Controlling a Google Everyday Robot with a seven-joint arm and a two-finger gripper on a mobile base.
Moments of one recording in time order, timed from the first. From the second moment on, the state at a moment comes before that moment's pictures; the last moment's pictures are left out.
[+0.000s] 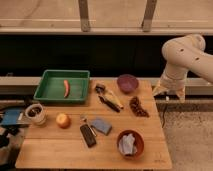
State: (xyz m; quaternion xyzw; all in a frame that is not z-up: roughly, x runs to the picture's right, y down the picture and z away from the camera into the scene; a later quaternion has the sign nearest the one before) arm 0.306 0.038 0.657 -0.14 0.32 0.78 0.53
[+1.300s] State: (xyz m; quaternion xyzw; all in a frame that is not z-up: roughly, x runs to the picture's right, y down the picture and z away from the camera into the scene) arm 0.246 0.066 0.651 -0.19 0.31 0.73 0.58
